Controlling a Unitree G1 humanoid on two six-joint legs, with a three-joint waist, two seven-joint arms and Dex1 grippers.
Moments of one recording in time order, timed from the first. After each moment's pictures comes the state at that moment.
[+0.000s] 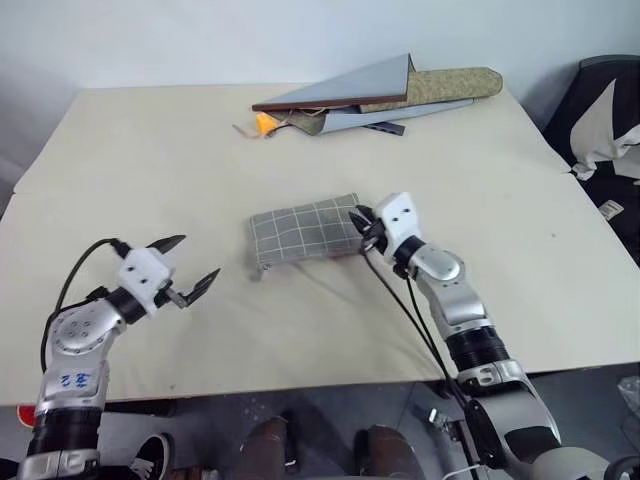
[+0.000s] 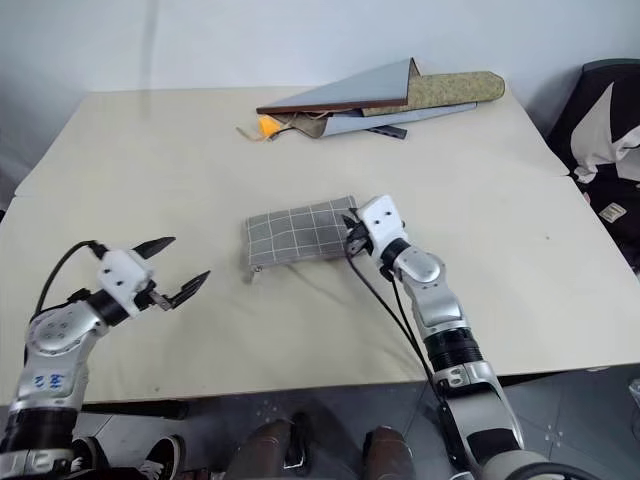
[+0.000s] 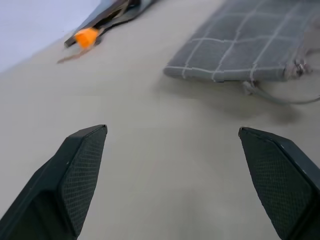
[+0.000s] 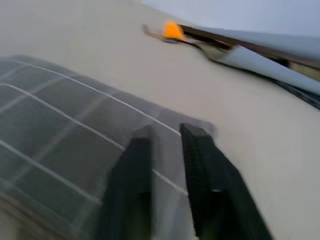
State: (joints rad) left arm -0.23 0.64 0.20 0.25 -0.09 -0.29 -0.67; right arm -0.69 -0.22 0.13 0.46 -0.01 -0.05 0.44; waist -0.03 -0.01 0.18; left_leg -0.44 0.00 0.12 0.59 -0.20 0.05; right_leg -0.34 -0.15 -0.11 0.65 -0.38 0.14
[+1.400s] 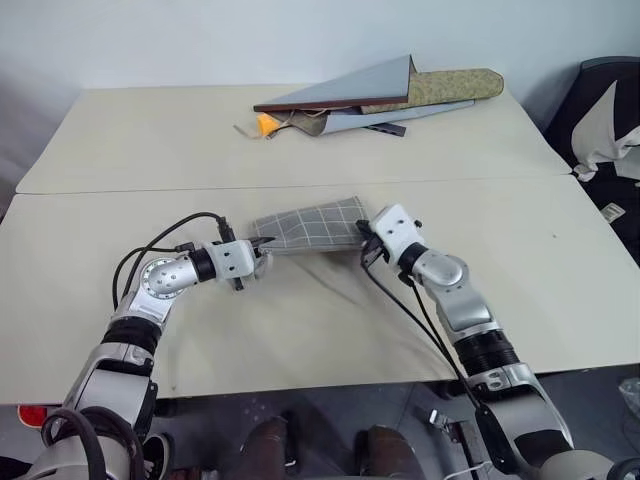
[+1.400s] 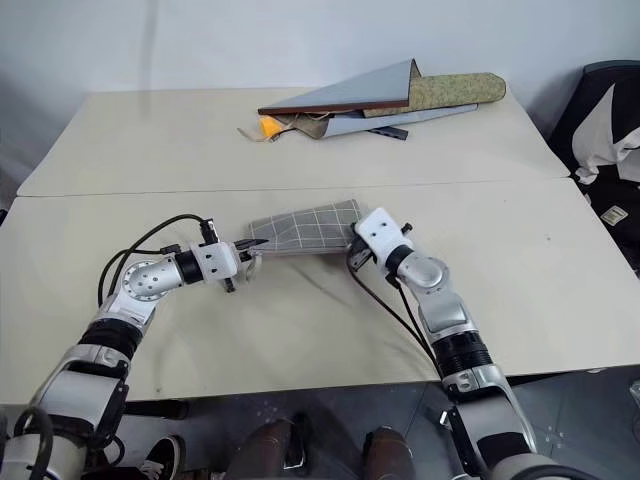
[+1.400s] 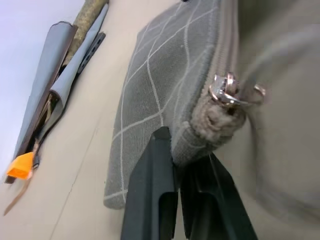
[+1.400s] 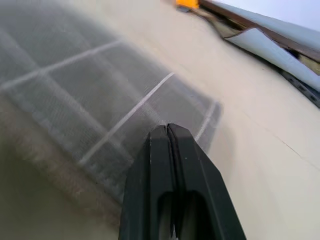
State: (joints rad) left arm -0.68 0.56 -0.14 0.83 0.13 -0.80 -0.65; right arm -0.61 -0.29 0.10 0.28 0.02 0.10 0.52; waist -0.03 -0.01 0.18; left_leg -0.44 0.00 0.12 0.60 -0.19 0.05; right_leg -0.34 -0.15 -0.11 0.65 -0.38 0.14
